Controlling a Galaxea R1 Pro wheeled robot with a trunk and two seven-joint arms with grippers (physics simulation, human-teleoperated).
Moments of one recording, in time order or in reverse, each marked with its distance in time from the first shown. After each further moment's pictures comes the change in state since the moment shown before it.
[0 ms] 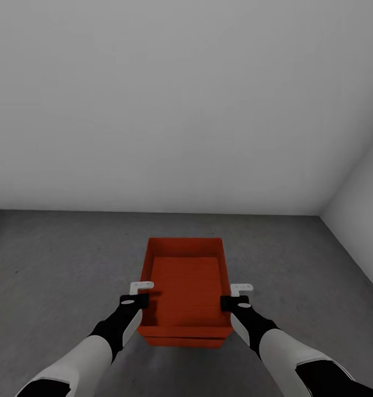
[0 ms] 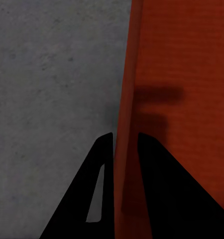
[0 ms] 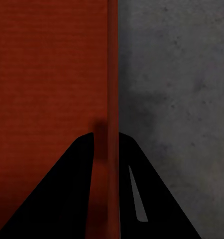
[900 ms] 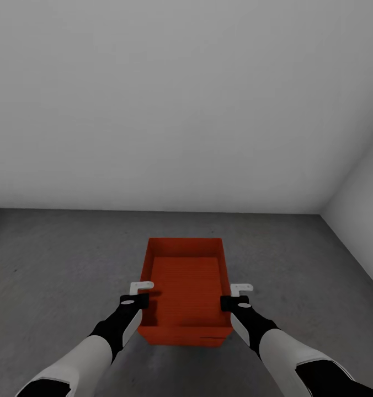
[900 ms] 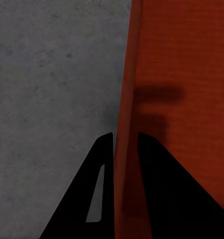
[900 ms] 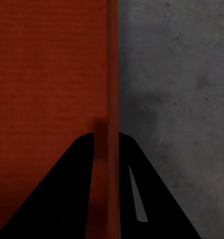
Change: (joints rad) left arm 0.000 0.000 0.000 0.000 0.001 0.000 0.000; right arm 0.000 0.000 0.000 0.000 0.000 0.000 0.000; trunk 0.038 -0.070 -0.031
